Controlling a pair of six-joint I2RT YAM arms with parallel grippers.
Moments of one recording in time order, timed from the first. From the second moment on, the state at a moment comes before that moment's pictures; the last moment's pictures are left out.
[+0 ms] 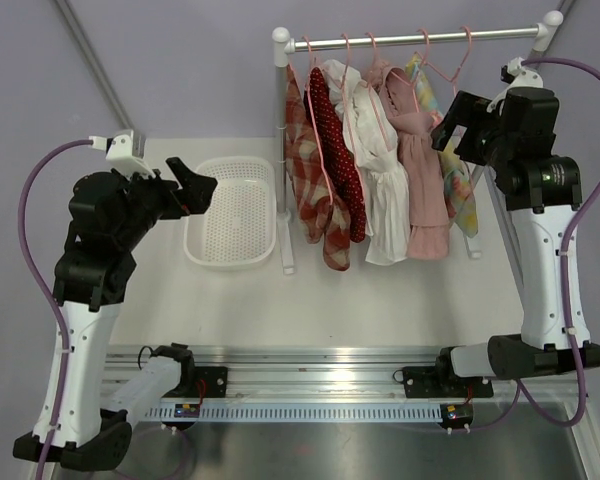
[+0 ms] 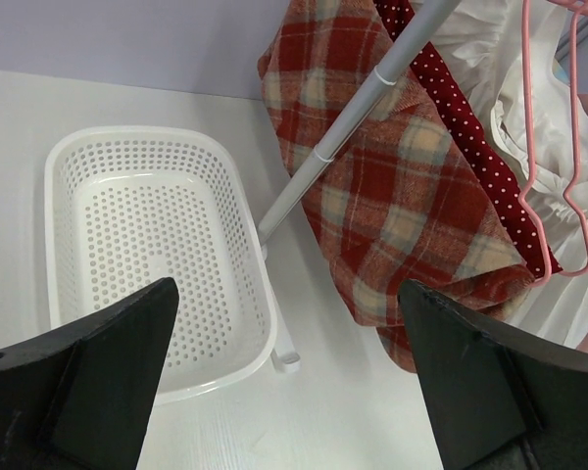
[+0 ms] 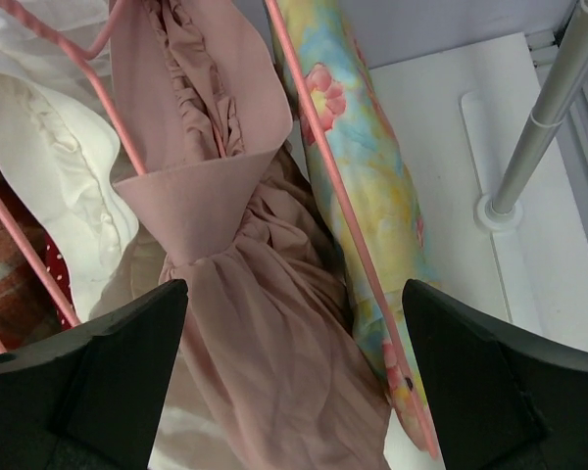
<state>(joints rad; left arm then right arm) -0.17 0.90 1.38 -0.66 0.17 -0.37 0.08 1.38 1.93 -0.93 0.03 0.32</state>
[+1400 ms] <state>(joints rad) -0.29 0.84 1.31 -0.72 0.11 -0.33 0.09 1.51 1.92 -0.58 0.16 0.26</state>
